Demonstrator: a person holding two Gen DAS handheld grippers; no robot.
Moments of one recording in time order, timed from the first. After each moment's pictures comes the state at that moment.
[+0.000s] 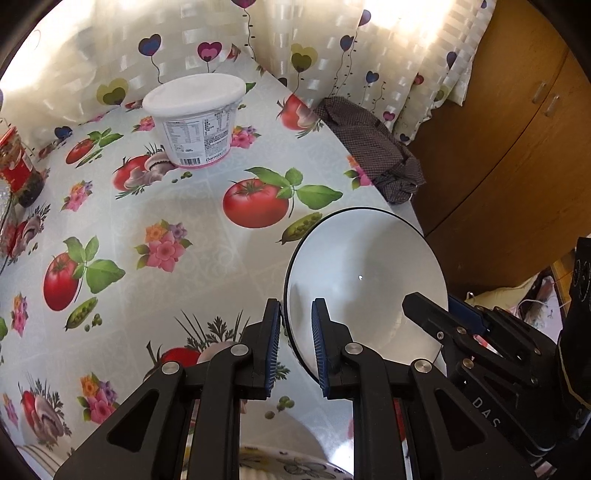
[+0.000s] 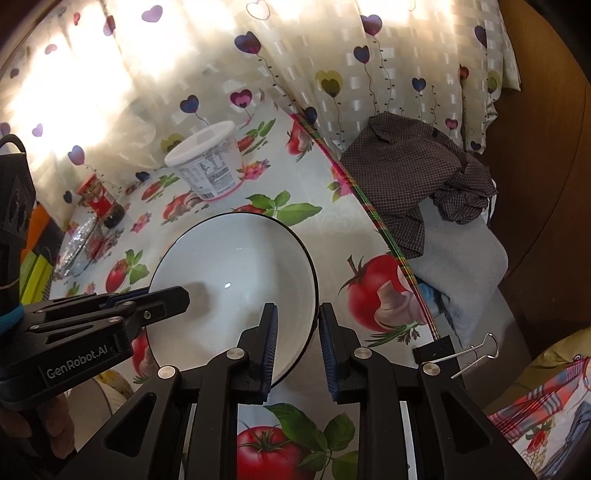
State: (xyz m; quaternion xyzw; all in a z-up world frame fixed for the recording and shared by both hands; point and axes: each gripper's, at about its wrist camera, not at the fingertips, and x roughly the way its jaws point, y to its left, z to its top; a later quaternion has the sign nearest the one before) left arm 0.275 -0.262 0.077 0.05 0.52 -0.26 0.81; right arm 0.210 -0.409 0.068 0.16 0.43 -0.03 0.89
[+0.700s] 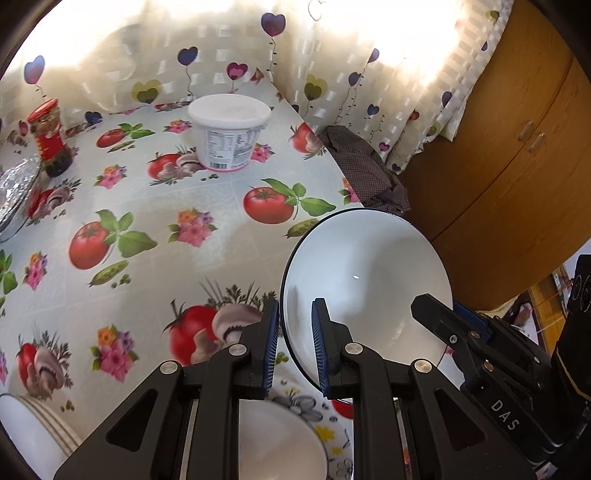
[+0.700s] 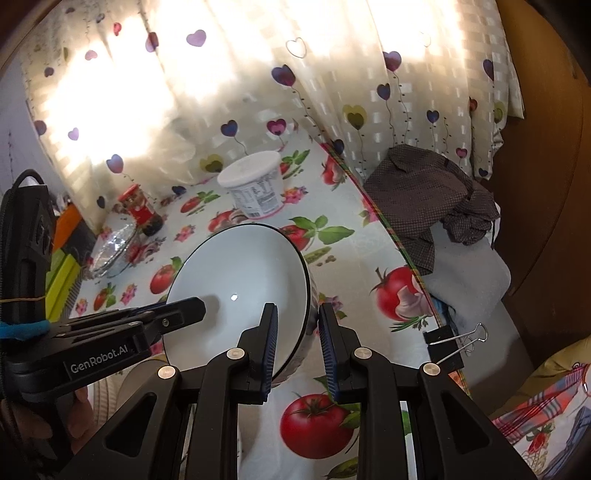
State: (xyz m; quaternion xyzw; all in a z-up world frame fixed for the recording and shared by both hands) left arm 0.233 -0.212 0.113 -0.01 0.50 -0.26 0.83; right arm 0.166 -0.373 0.121 0.15 0.38 0.00 0.91
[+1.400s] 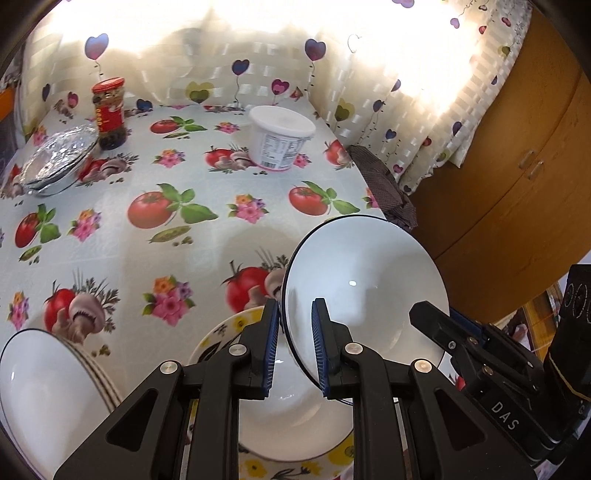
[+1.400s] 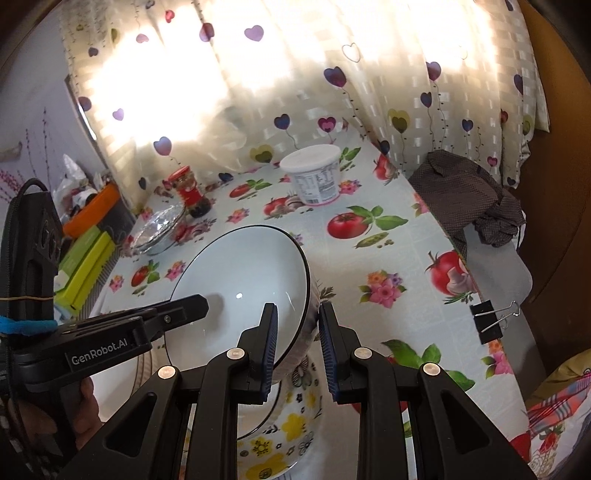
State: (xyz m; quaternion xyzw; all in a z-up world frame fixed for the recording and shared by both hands) left arm 0.188 -0.134 0.125 -0.06 0.47 -0.23 0.85; right arm 0.132 -0.309 0.133 0.14 0.38 0.06 0.91
